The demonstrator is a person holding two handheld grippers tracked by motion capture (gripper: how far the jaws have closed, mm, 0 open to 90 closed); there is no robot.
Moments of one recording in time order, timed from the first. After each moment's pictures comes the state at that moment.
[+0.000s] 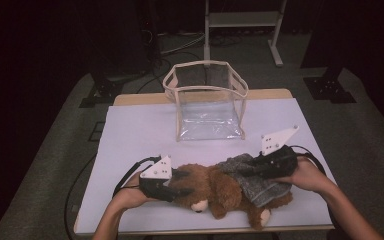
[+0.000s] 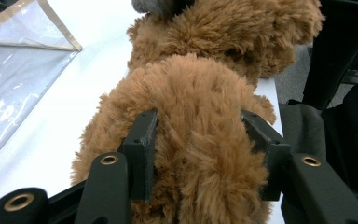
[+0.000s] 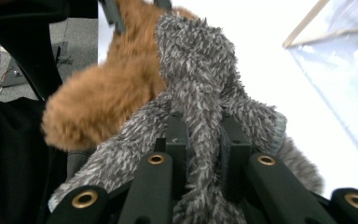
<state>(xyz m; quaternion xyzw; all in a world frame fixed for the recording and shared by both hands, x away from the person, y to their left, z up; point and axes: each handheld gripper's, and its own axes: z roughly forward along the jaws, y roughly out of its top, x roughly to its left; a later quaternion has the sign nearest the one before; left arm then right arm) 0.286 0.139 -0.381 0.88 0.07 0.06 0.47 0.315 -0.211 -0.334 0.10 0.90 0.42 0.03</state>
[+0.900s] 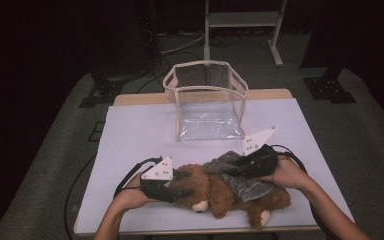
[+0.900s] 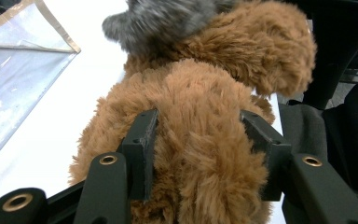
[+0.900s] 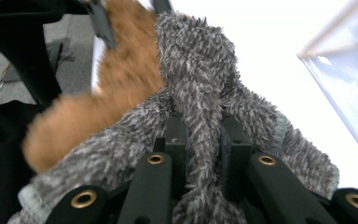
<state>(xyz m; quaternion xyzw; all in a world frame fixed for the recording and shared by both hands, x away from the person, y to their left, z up) 0.285 0.137 -0.381 0.88 0.06 0.07 0.47 0.324 -0.179 -0.352 0.09 0.90 0.42 0.02</state>
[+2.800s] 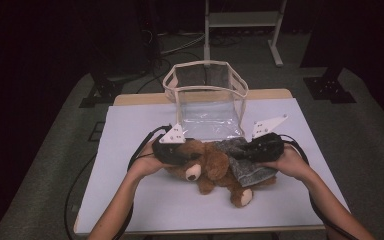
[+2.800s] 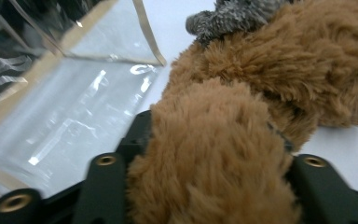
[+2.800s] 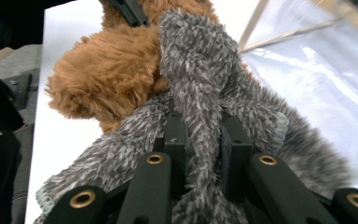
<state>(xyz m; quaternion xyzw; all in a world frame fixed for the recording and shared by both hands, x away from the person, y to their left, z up) 0.365 0.115 -0.370 0.88 0.12 0.13 0.45 0.361 -0.202 -0.362 0.16 0.88 0.44 0.04</state>
